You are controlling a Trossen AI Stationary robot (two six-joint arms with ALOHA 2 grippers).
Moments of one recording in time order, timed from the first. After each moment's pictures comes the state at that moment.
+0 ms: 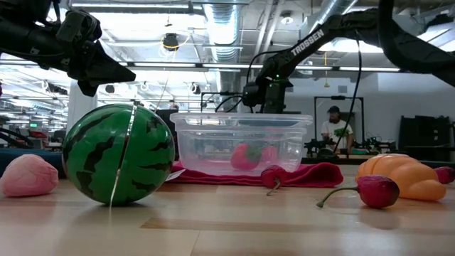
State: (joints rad) left arm -0.13 0.50 0.14 0.17 -0.45 -0.29; right arm -0.70 2.31 1.93 -1.10 -0.16 0.37
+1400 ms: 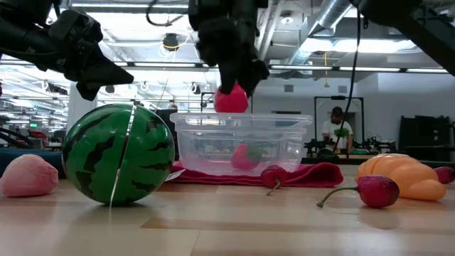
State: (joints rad) left arm -0.13 0.50 0.14 0.14 -0.38 -0.35; right arm -0.11 2.30 2.31 -1.49 -0.15 0.31
